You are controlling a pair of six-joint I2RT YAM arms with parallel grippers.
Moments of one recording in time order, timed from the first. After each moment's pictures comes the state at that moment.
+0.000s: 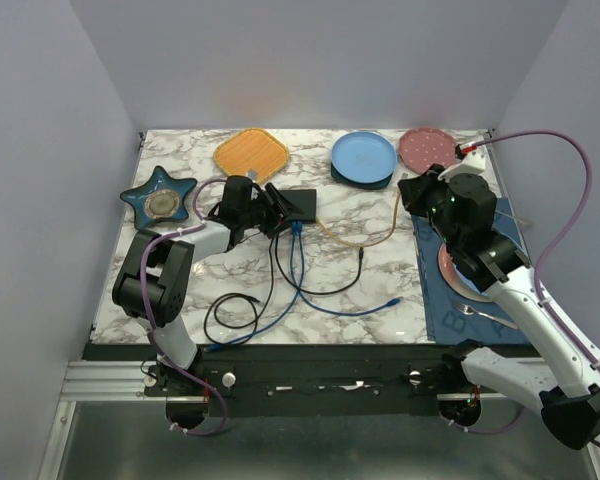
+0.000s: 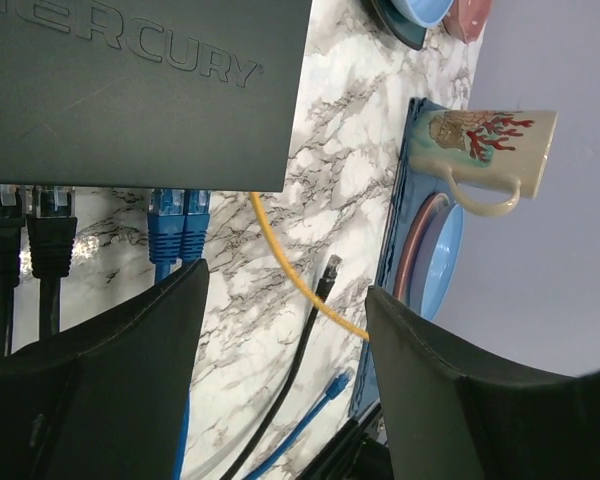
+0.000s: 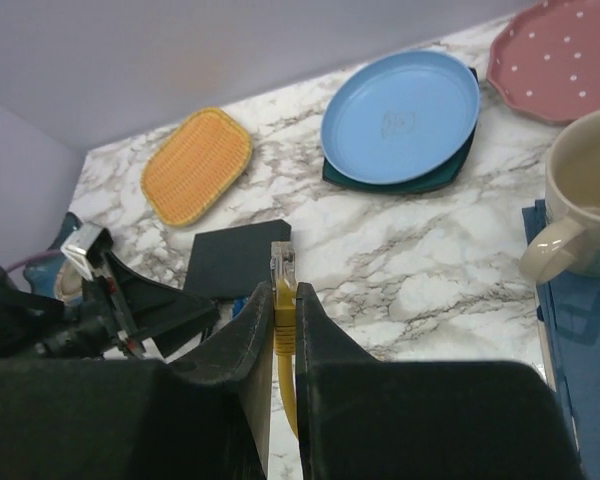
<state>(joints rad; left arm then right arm) -0.33 1.73 0.93 0.24 0.45 -1.04 0.48 1.00 1.03 -0.26 0.29 0.51</state>
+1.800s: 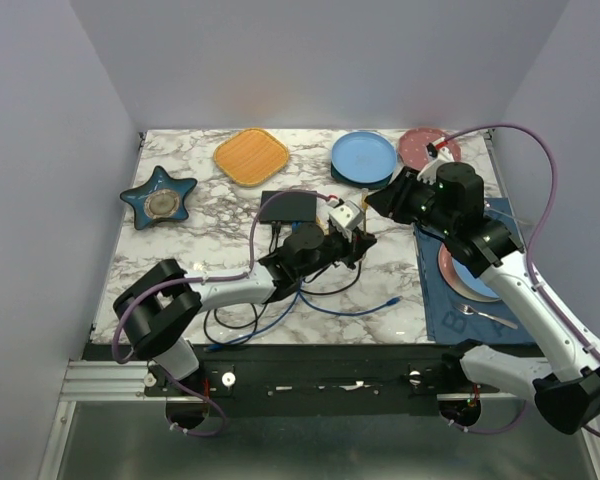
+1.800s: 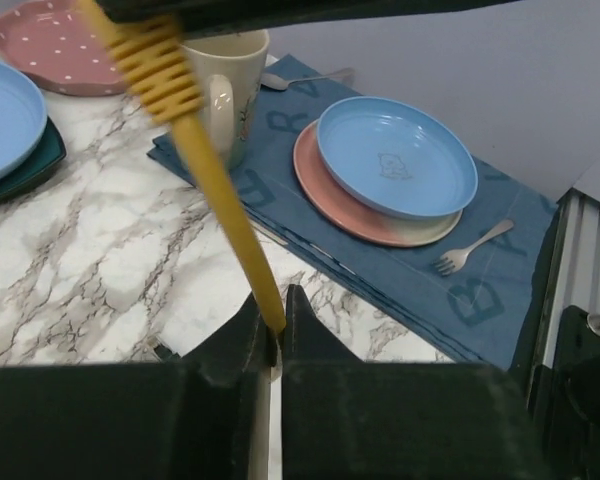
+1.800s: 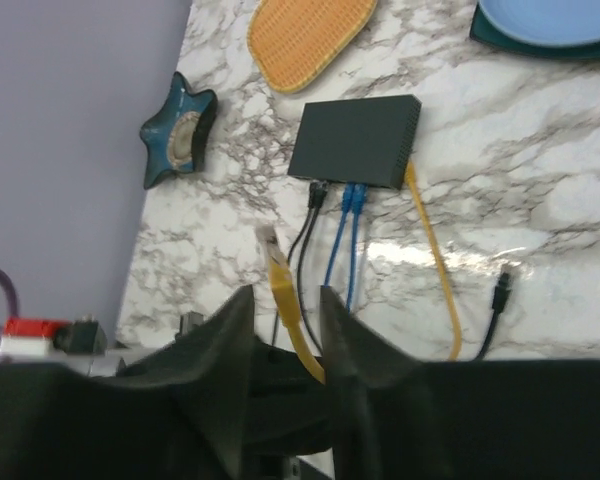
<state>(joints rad) -0.97 1.59 0.85 0.71 0.07 -0.23 0.48 1.09 1.13 -0.40 -0.10 0.65</state>
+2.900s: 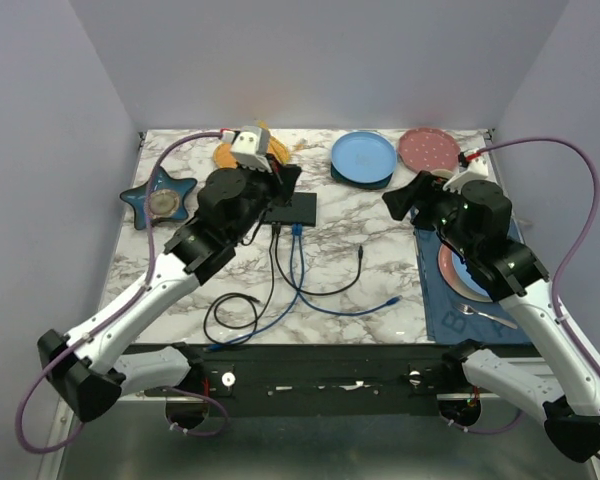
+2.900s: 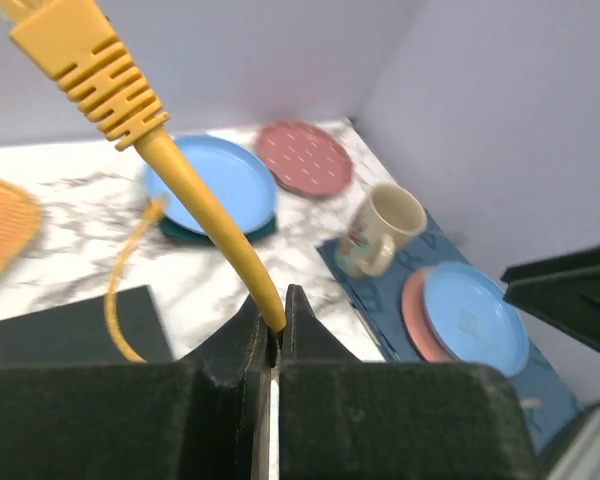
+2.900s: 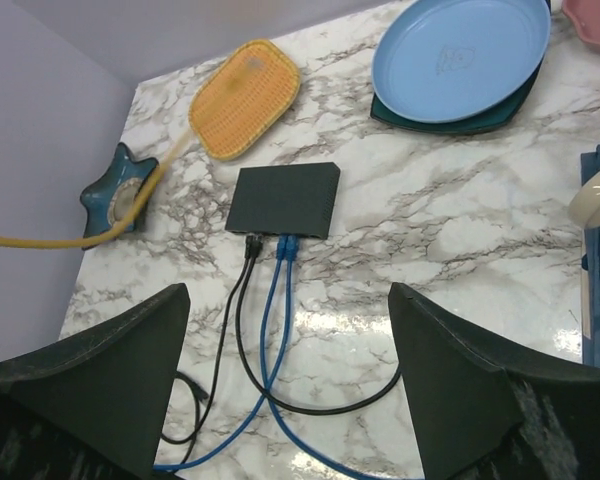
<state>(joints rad) -0.73 1.18 1.14 0.03 -0.13 -0.39 0.48 0.91 1.08 -0.44 0.13 0.55</state>
